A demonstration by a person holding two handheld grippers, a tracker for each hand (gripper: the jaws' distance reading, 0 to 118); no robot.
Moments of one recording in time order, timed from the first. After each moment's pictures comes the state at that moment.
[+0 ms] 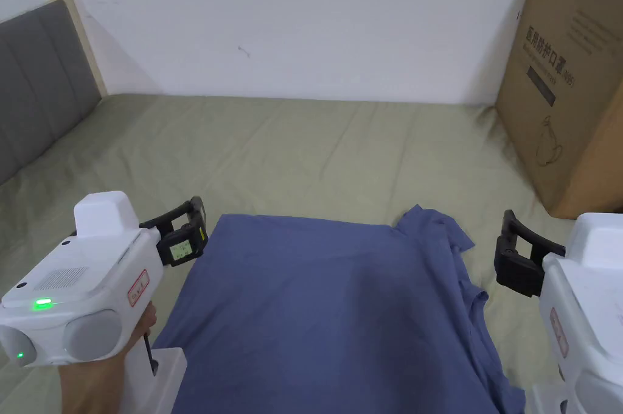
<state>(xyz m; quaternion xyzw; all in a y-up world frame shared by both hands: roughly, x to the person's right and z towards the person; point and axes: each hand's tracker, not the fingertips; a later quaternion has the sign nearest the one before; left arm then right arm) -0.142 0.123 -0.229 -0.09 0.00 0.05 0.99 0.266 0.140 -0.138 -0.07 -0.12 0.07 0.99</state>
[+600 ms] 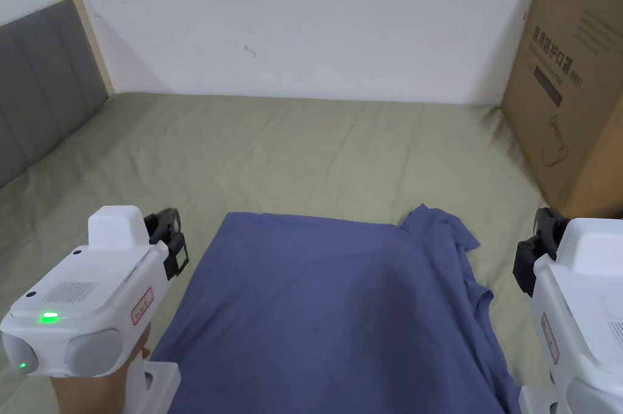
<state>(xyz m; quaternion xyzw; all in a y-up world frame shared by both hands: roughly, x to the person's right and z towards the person) -0.149 0.101 -0.219 -0.14 -0.03 0.02 0.99 0.261 0.130 -0.137 -0.07 -0.10 0.05 0.99</state>
